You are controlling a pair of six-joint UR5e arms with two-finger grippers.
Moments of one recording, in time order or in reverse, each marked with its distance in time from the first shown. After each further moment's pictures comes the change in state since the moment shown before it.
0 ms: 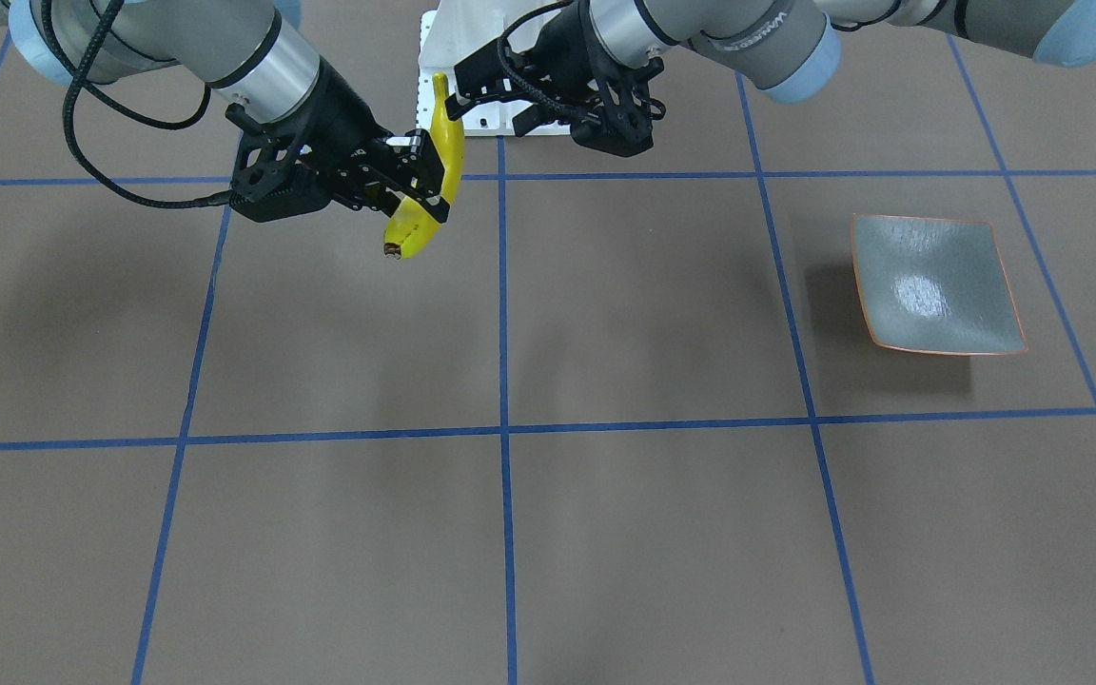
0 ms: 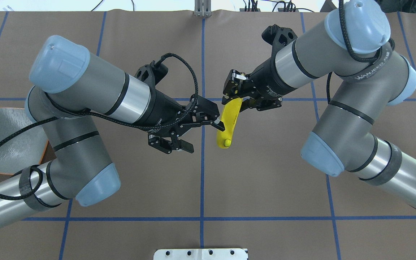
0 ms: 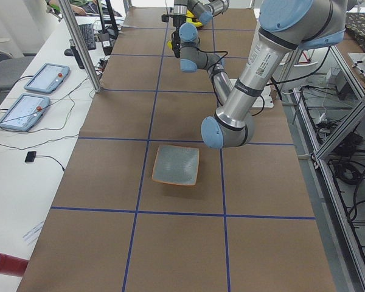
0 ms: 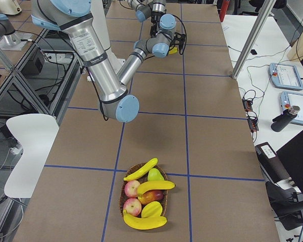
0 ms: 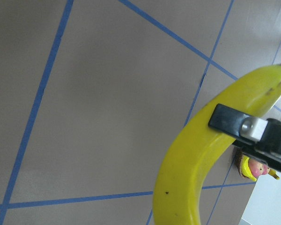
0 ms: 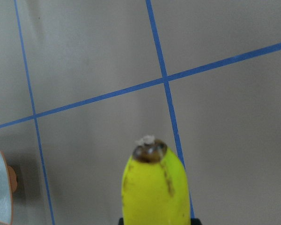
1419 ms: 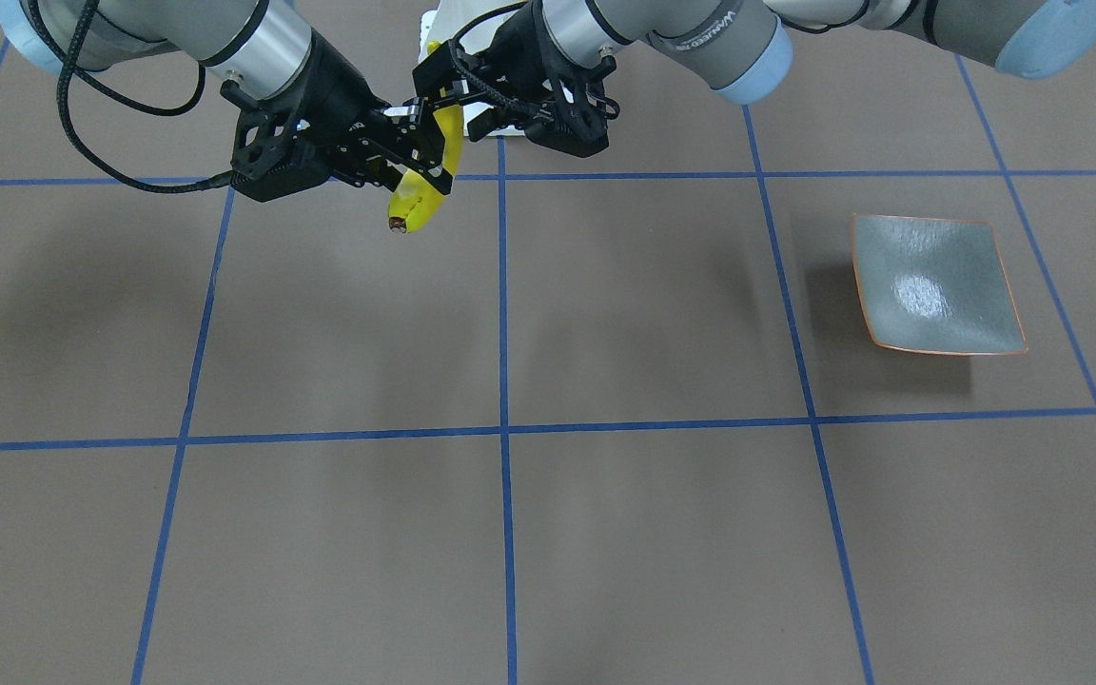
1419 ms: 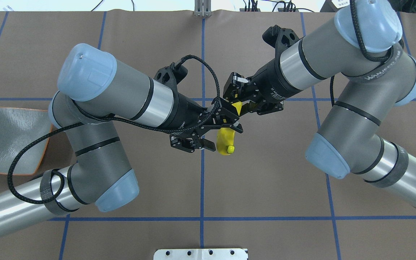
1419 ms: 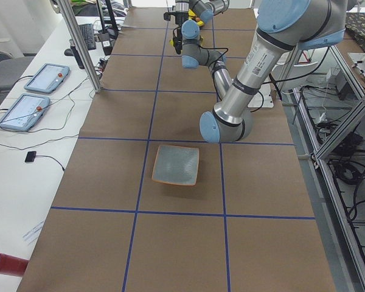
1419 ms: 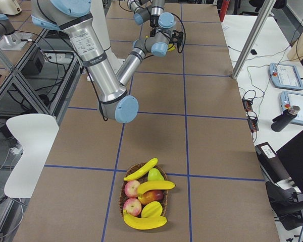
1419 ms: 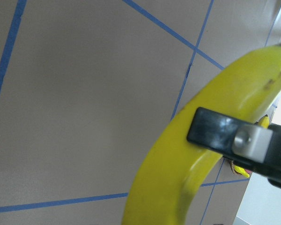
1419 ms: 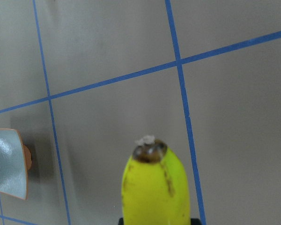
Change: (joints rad) left arm 0.039 -0.065 0.052 -0.004 0.083 0.007; right arm 0.004 -0.011 0.033 0.015 0.054 -0.001
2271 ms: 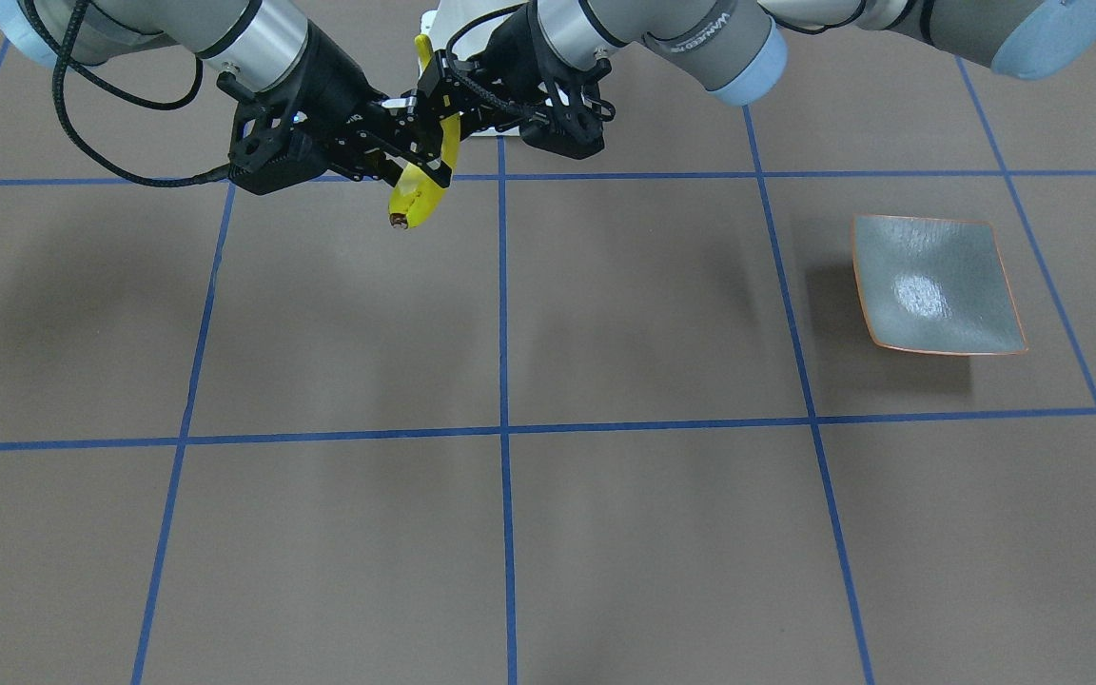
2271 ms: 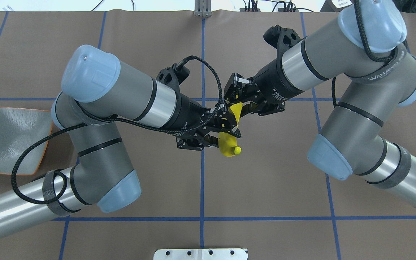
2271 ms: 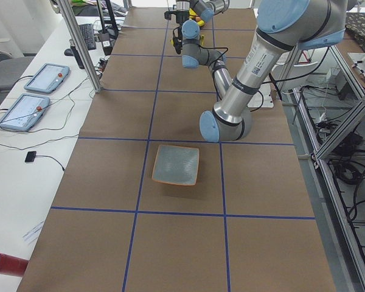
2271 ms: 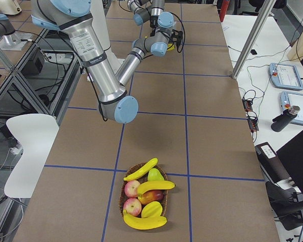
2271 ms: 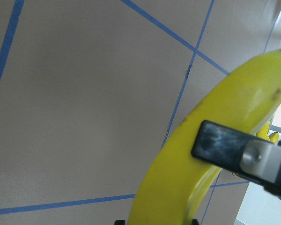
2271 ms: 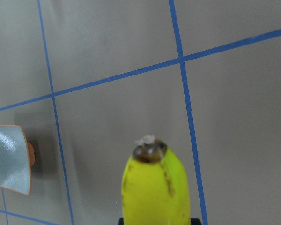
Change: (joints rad) left arm 0.006 -0.005 0.005 0.002 0.005 -0.005; right arm 0.000 -0.005 0.011 0.000 0.005 0.000
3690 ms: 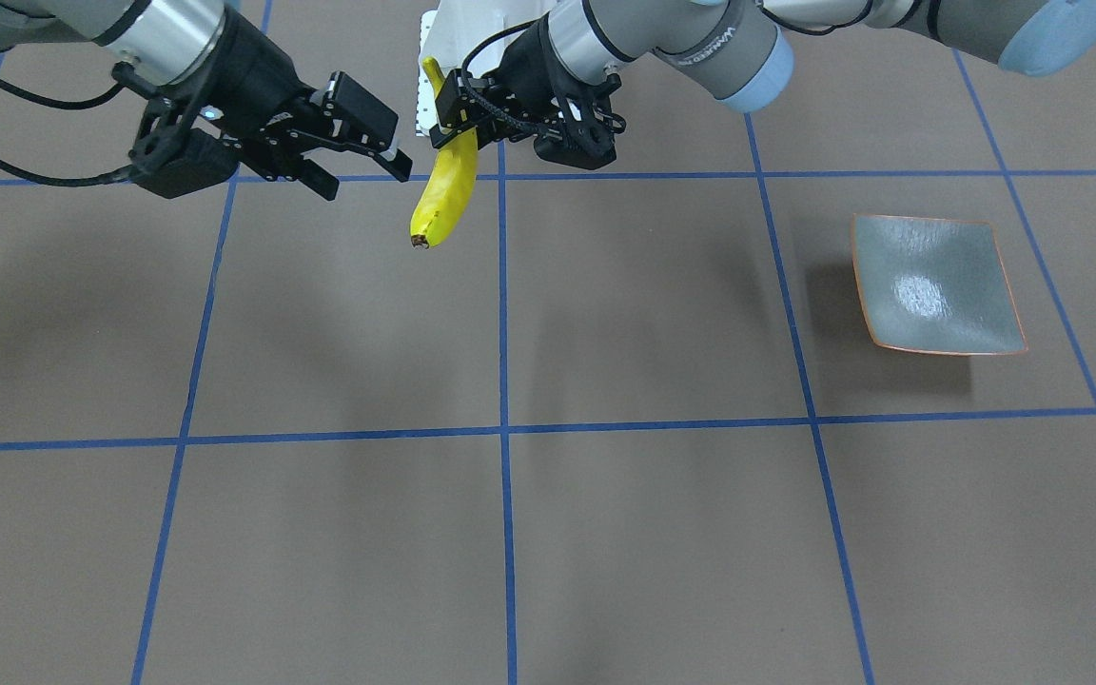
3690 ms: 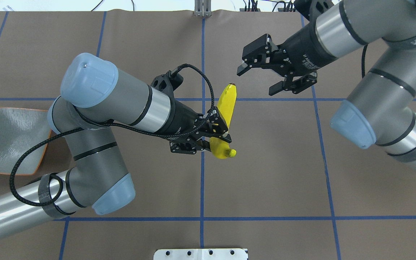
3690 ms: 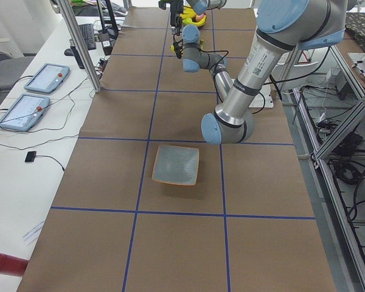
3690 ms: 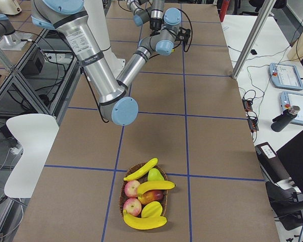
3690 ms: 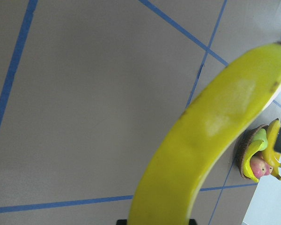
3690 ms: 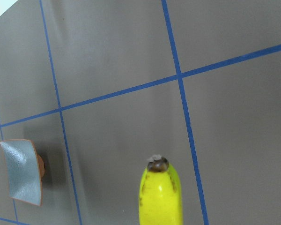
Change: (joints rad) left arm -0.004 0.050 -0.002 0.007 -0.003 0.007; right arm 0.176 -0.020 0.000 -0.006 0.144 0.014
